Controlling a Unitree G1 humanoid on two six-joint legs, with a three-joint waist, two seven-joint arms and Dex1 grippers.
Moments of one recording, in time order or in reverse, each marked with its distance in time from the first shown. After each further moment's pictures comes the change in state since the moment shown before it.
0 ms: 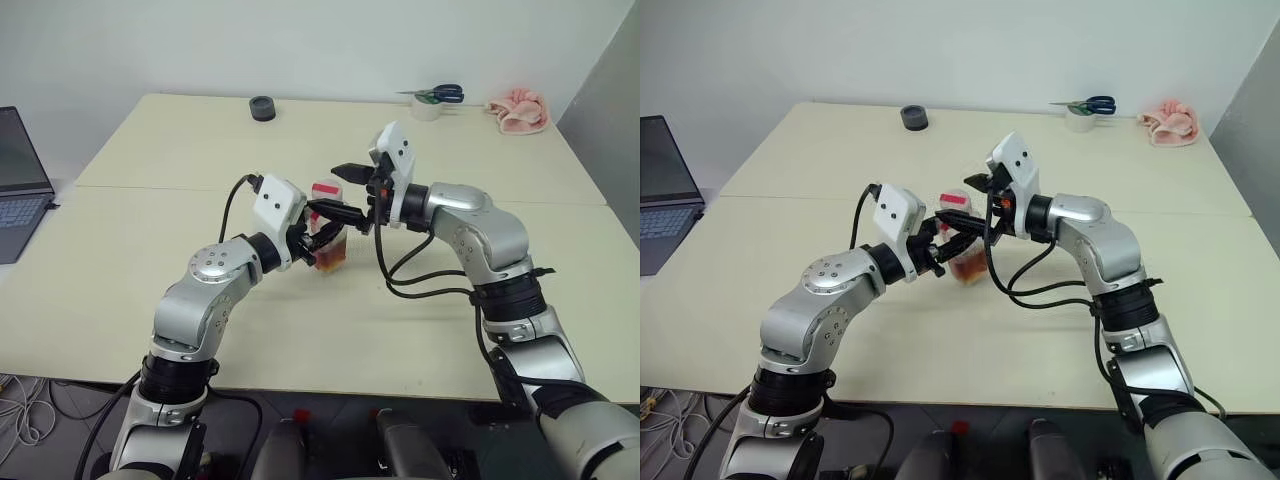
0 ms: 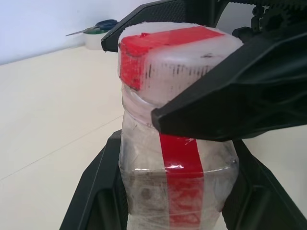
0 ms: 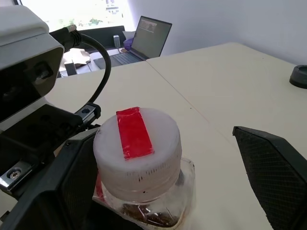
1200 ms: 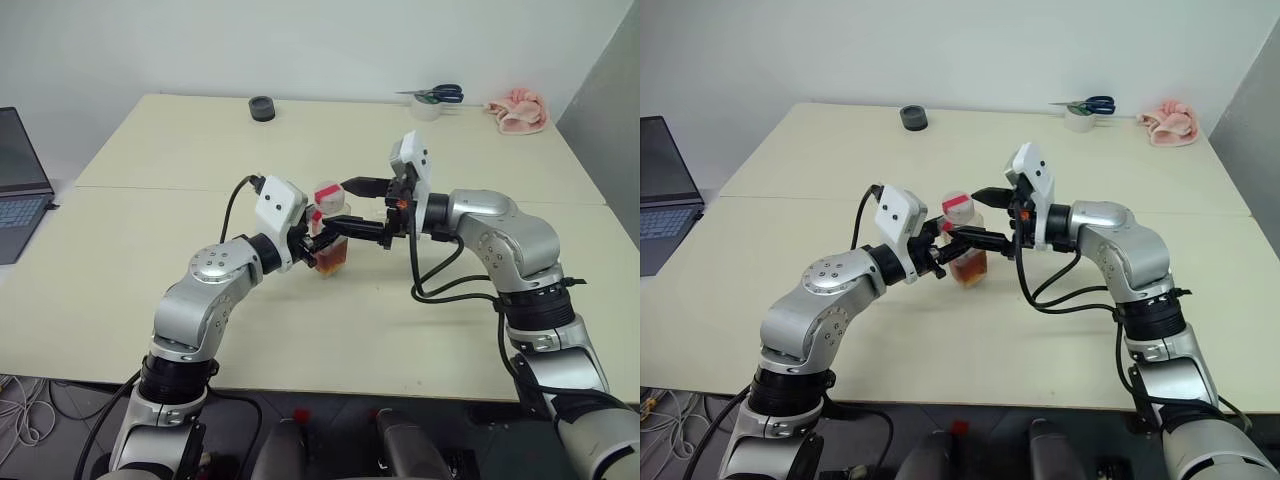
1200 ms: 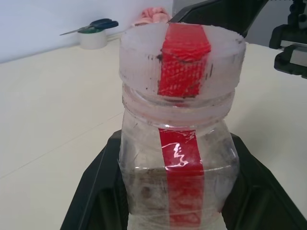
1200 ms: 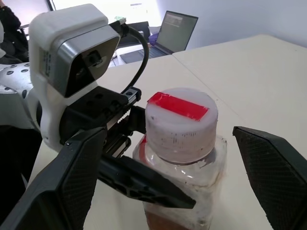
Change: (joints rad) left arm 0.000 0.003 -0.004 0.000 0.000 0.002 -0.016; right arm 0.054 -0.075 -0.011 -0.115 0.108 0.093 0.064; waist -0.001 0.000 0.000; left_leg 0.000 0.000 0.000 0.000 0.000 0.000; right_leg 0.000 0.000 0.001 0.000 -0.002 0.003
